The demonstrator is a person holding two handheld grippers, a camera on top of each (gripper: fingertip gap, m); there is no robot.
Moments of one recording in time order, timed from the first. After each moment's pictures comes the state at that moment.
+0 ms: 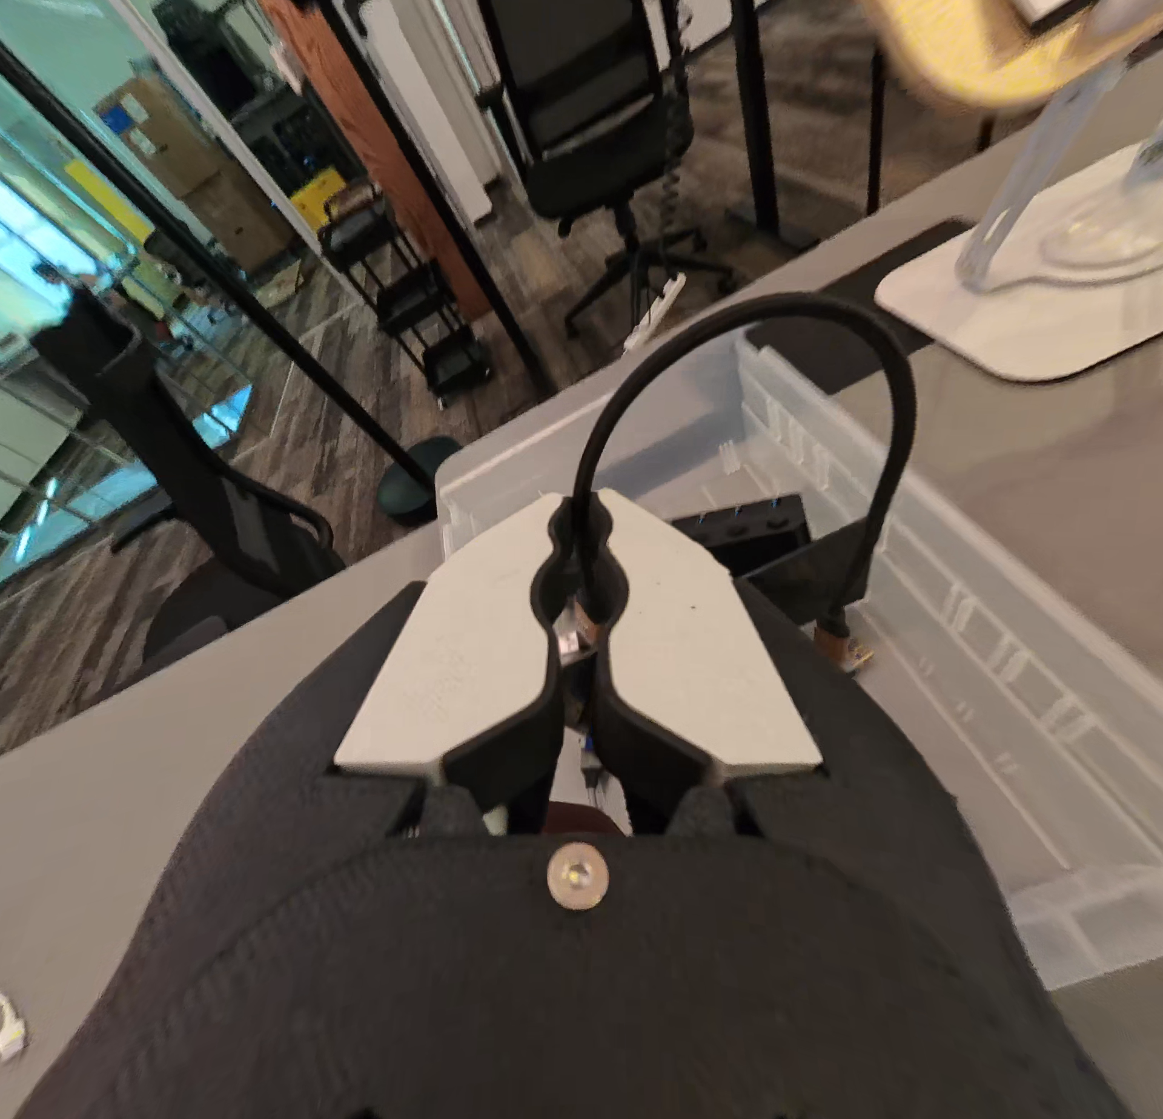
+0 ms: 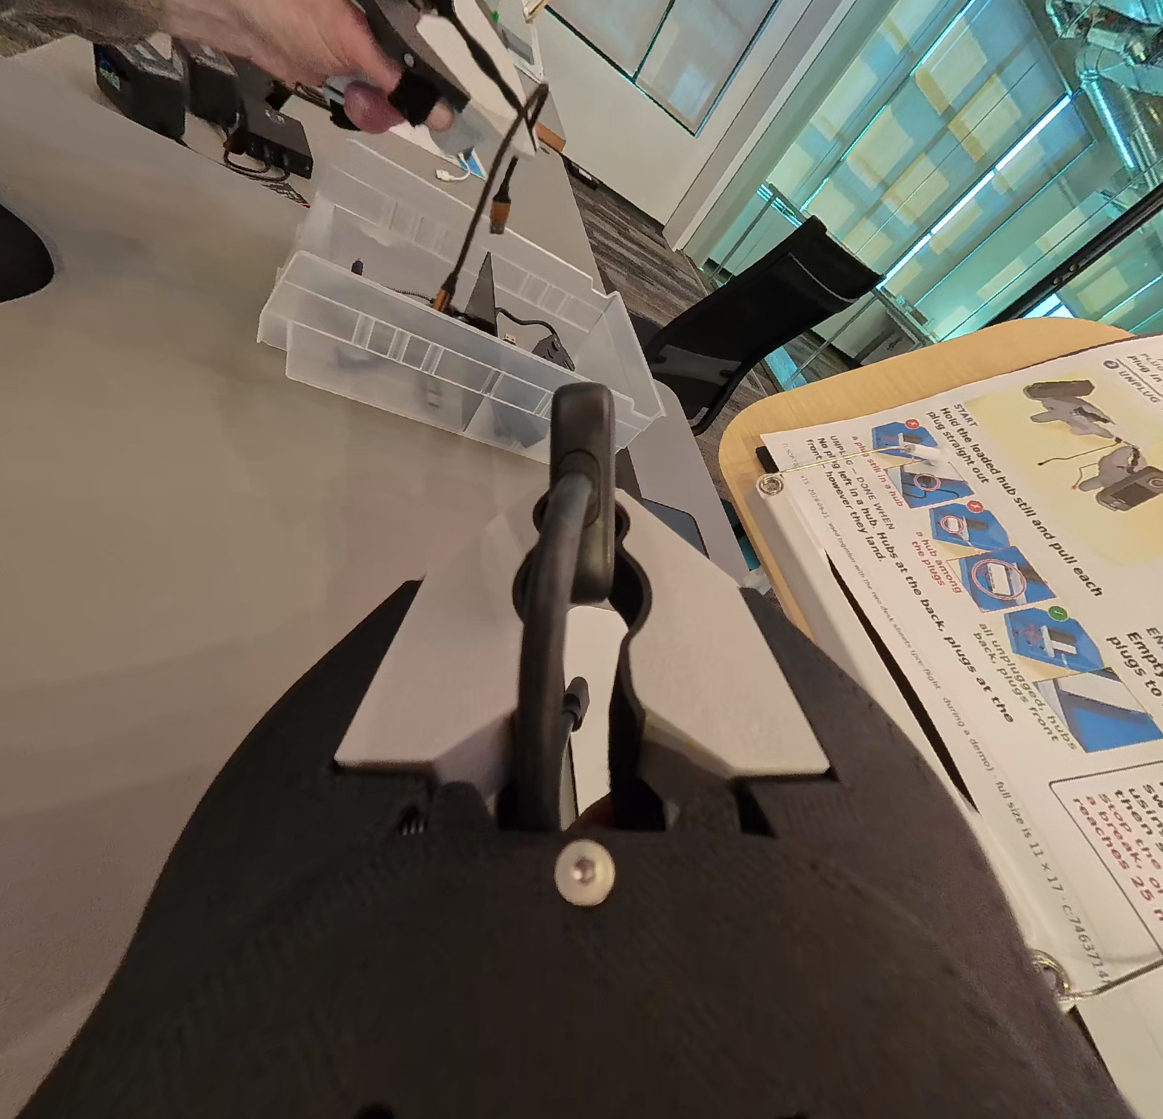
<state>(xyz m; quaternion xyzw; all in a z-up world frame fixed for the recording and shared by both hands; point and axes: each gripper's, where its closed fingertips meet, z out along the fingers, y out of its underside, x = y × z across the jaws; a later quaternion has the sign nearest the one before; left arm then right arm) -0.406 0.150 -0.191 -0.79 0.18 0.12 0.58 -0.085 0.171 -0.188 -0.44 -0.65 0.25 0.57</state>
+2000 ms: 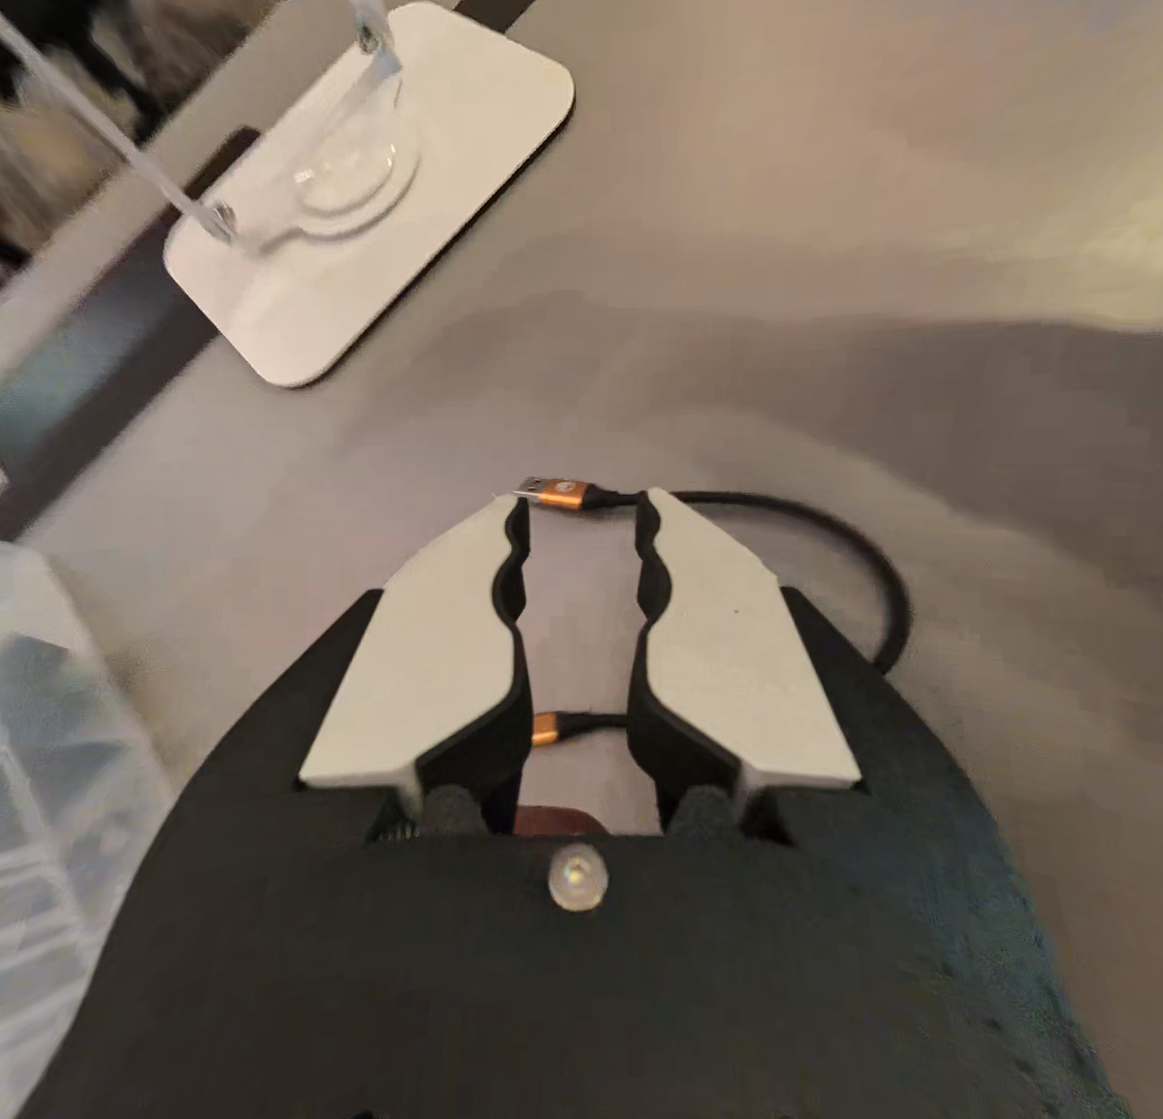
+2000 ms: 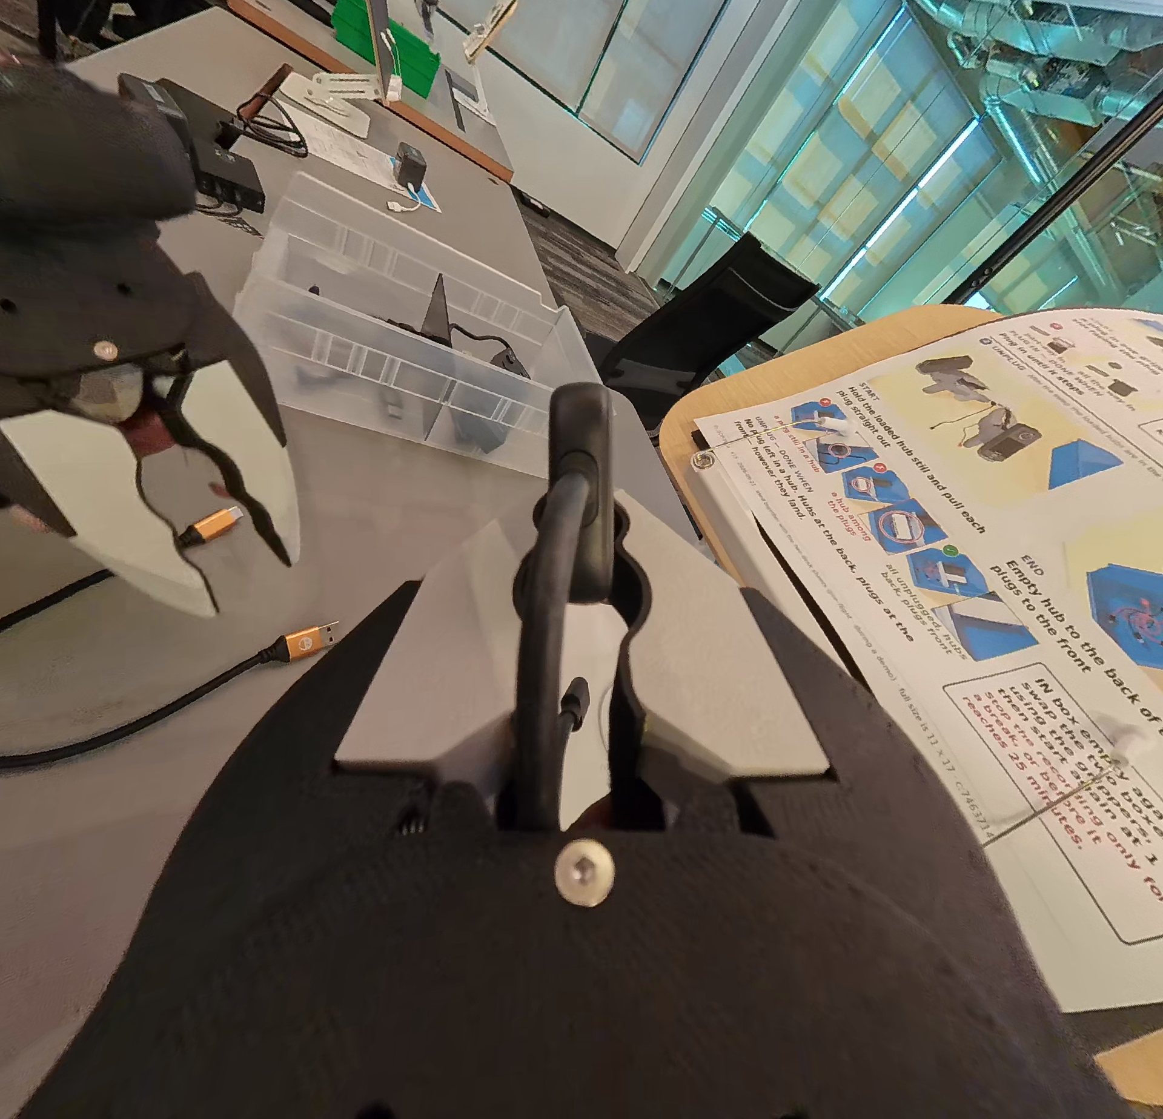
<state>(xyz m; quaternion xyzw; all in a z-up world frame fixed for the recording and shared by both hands) -0.090 0.100 -0.320 -0.84 0.35 -0.04 0.41 -0.056 0.183 -0.172 -0.44 -0.61 0.25 0.60</state>
